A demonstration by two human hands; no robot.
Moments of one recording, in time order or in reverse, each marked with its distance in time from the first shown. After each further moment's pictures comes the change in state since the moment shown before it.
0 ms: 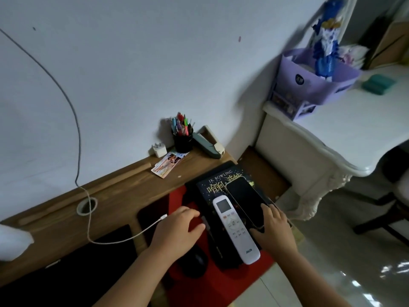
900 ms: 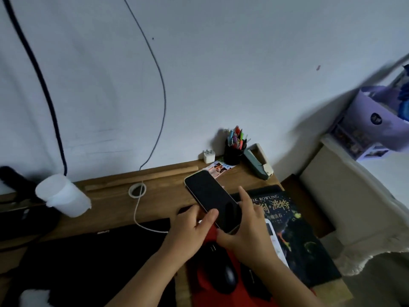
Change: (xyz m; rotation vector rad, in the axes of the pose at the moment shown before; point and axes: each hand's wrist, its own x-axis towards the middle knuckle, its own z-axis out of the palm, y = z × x) left_hand -0.037 -0.032 -0.045 -0.603 0.228 -0.218; right_hand -0.034 -0.164 -0.024 0.466 -0.060 -0.526
